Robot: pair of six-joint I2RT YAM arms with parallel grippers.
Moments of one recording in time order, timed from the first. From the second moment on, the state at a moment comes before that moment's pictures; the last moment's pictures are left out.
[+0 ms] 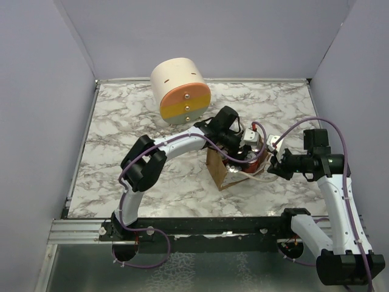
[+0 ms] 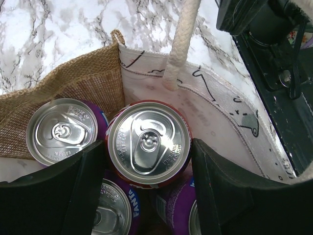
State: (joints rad) left arm -0.86 2.03 1.57 -0.24 0.92 0.53; right arm -0.01 0.87 0.93 -1.15 -0.68 -0.95
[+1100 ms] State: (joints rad) left arm -0.86 2.06 1.61 -0.27 0.92 0.53; right arm -0.01 0.85 0.93 -1.14 -0.68 -0.93
